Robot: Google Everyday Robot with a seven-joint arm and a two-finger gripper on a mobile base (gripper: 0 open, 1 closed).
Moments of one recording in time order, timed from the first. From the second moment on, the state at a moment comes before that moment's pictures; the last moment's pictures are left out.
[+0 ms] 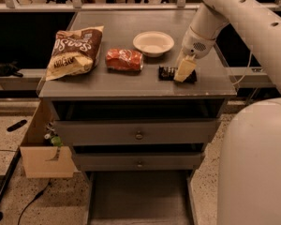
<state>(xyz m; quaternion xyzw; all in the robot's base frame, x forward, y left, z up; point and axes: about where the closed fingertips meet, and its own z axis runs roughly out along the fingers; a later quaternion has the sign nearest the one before) 0.664 -0.141 0.827 -0.63 0.77 0.09 0.11</state>
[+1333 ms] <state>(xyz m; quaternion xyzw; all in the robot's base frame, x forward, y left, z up) 0.642 -0.188 0.886 -0.61 0.78 0.03 0.14</state>
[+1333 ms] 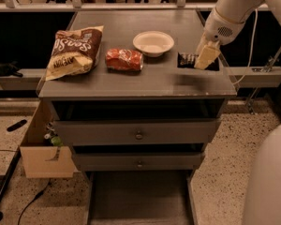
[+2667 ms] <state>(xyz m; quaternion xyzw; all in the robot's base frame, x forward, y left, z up) 0.469 -0.210 0.862 -0.59 0.80 0.05 0.11</state>
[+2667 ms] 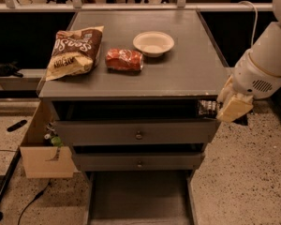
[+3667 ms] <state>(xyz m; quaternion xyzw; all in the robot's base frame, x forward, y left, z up) 0.415 -0.192 0.812 -0.58 0.79 0.11 0.15</state>
